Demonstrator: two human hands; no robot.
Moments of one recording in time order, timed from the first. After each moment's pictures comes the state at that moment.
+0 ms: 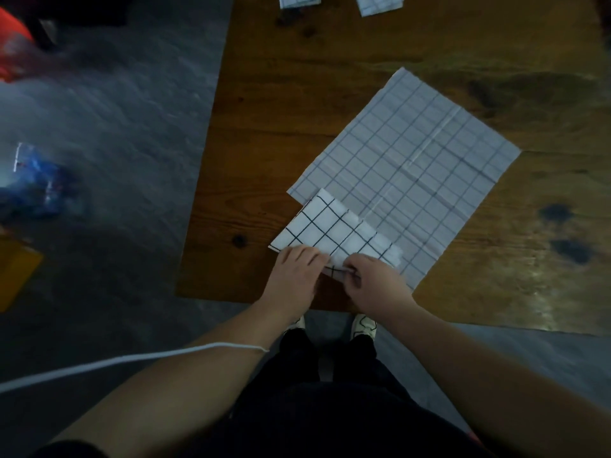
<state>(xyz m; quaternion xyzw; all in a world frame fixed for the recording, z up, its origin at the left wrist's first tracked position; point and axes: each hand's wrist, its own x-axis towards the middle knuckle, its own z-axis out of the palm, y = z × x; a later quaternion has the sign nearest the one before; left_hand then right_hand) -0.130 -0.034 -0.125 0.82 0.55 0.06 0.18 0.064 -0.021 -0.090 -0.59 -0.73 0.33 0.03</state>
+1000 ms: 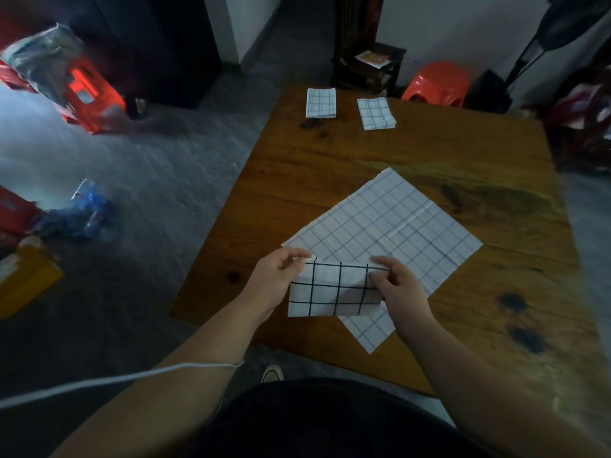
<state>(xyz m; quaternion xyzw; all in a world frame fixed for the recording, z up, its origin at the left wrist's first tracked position) -0.093 -0.002 0.012 0.39 0.67 0.37 0.52 0.143 0.030 0.005 -0.63 -0.48 0.53 0.30</state>
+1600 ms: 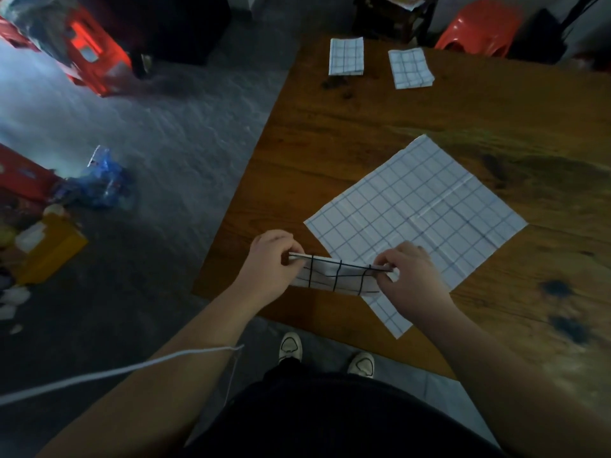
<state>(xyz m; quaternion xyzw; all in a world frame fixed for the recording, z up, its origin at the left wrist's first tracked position) -0.149 -0.009 0.008 0.56 0.72 0.18 0.35 0.113 0.040 0.002 -0.57 -0.76 0.30 0.07</state>
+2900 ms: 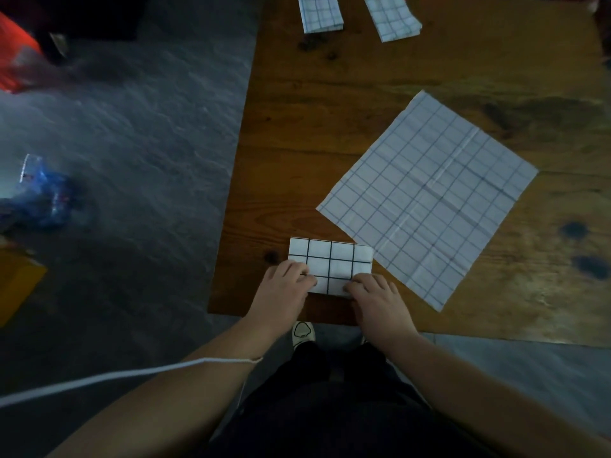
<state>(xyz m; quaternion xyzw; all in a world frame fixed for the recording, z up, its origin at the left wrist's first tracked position) -0.219 -0.037 -0.115 0.81 0.55 0.03 0.20 0.008 -0.041 -0.106 -0.56 -0.80 0.21 -0.04</state>
